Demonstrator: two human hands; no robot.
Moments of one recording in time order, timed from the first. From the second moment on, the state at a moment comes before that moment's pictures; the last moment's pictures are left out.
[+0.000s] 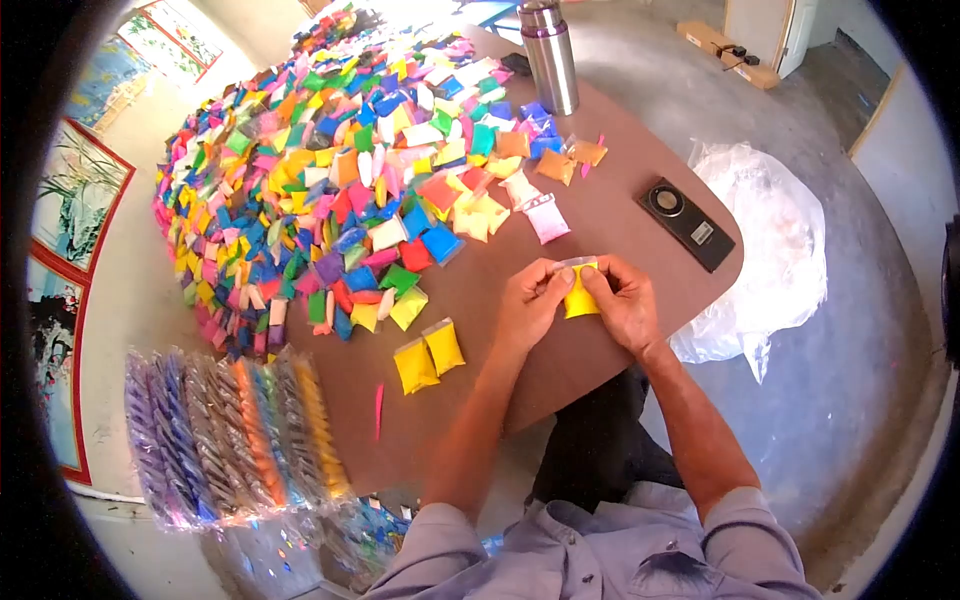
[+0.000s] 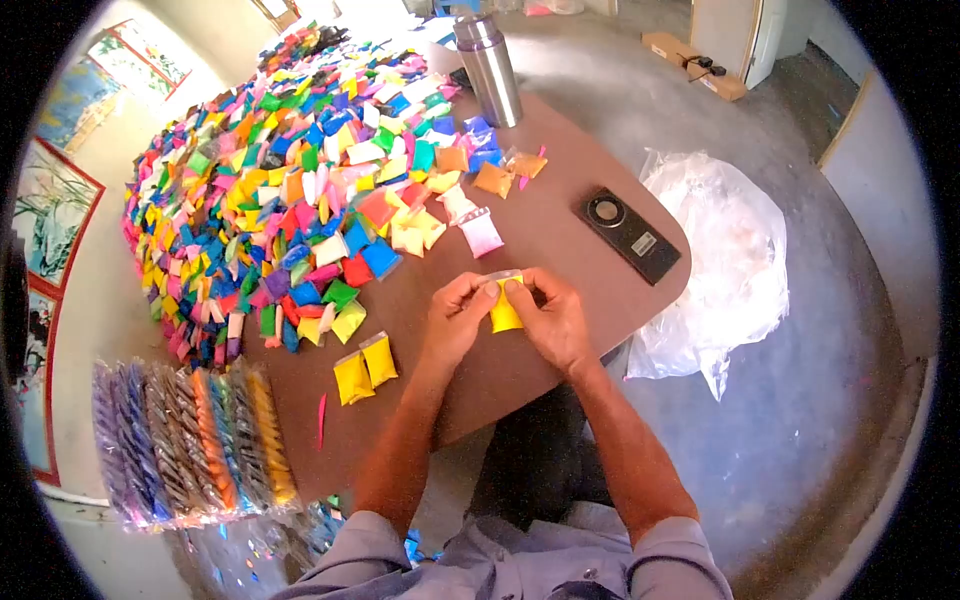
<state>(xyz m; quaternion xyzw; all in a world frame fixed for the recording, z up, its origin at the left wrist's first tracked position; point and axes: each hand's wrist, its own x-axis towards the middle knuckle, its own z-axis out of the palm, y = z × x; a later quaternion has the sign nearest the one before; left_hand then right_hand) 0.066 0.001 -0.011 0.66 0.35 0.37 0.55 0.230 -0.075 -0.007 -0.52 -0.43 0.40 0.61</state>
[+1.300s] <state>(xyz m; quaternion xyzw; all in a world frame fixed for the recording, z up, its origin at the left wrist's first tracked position) -0.018 -0.160 0.012 0.49 0.50 0.39 0.60 0.147 -0.180 -0.003 -0.50 -0.44 0.50 0.55</state>
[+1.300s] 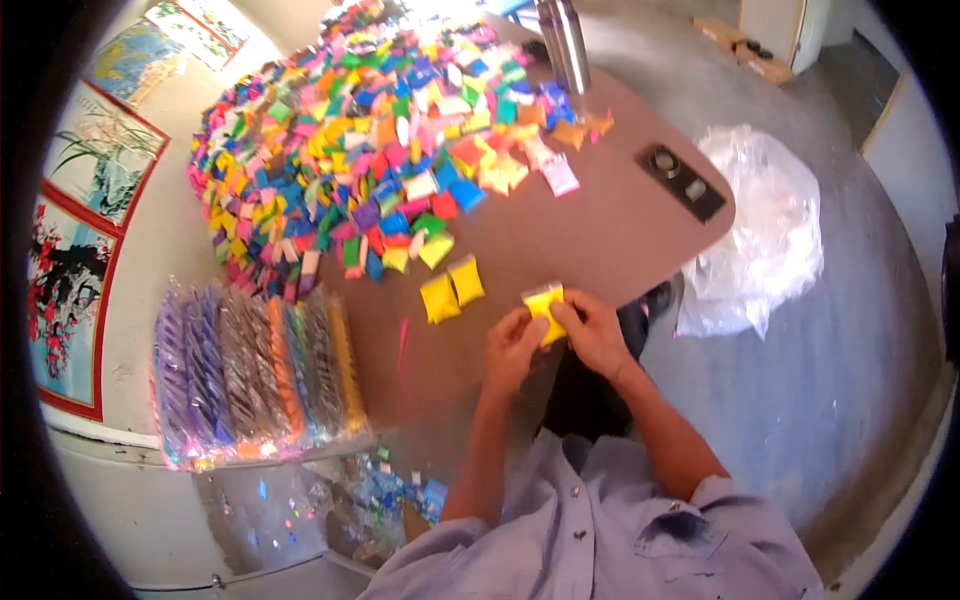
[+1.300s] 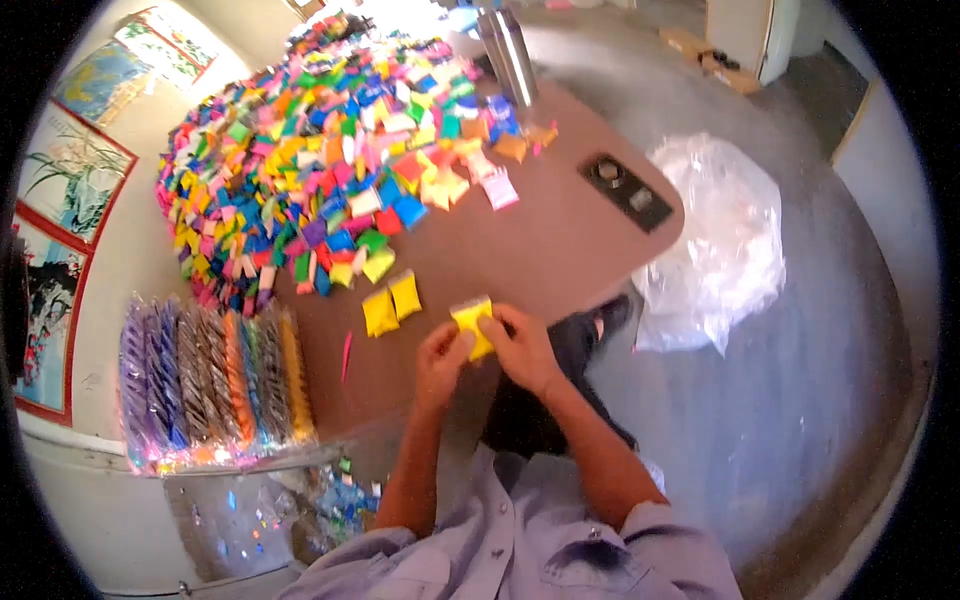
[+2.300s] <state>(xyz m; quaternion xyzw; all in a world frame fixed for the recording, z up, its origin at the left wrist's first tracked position) -0.017 -0.159 0.001 0.48 0.44 0.47 0.60 0.150 -0.197 -0.010 -0.49 -0.51 0.43 0.56</state>
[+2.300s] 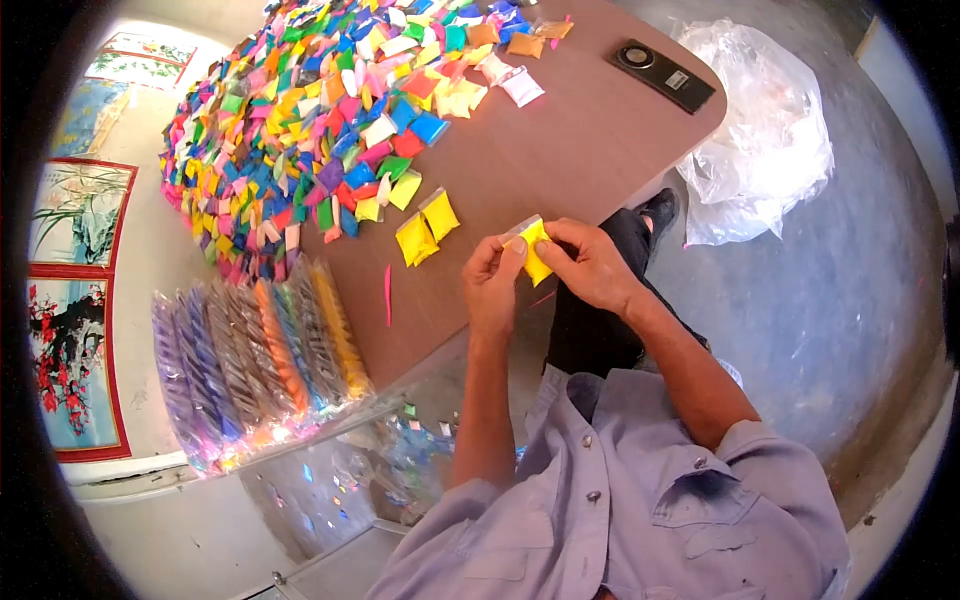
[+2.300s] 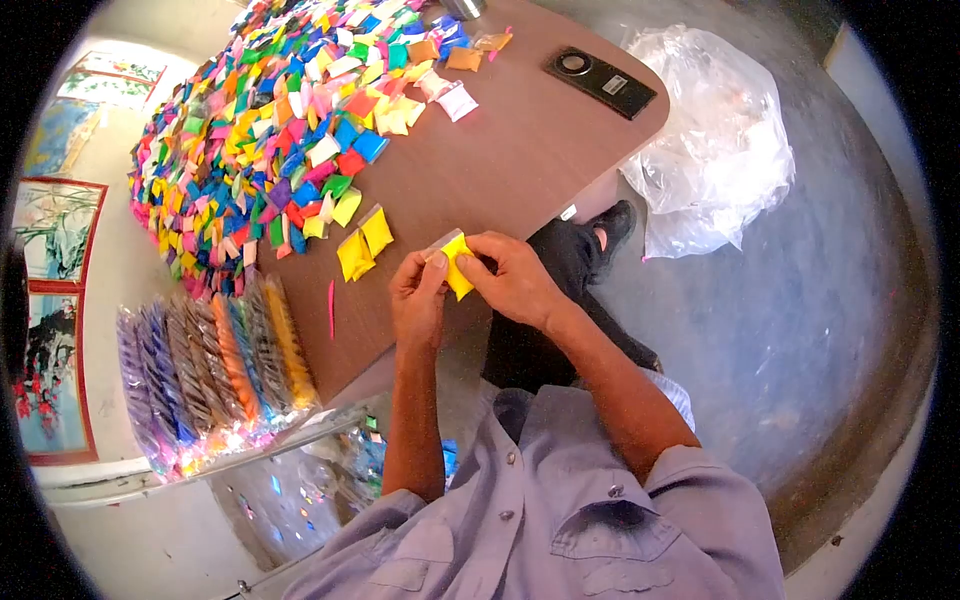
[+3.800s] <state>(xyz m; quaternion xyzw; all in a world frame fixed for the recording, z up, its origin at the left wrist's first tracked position) -0.137 -0.164 -0.004 0.53 0.66 0.51 0.12 0.179 -0.134 0.021 -0.63 -0.58 0.11 0.50</state>
